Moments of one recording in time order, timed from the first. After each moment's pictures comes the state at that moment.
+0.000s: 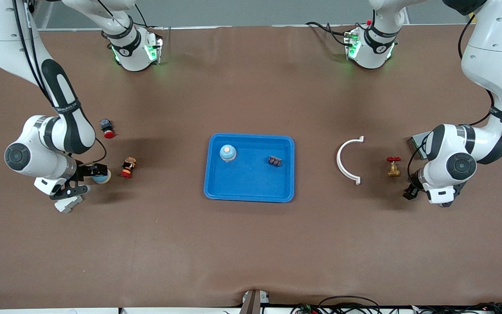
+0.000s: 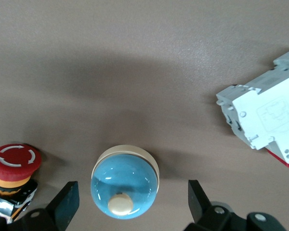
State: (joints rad) left arm 0.26 0.61 -0.20 -1.89 0.42 2.36 -1.13; right arm -0.05 0.50 -0.08 -2.00 0.03 2.36 -0.37
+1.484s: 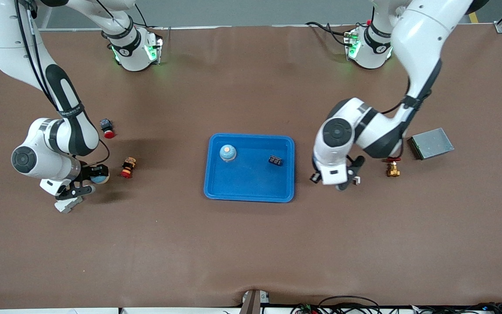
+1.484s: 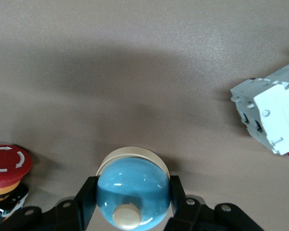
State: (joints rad) left arm -0.11 0.61 -0.50 -1.70 0.42 2.15 -1.71; right arm -0.05 0.53 -0.08 -2.00 0.03 2.37 -0.37
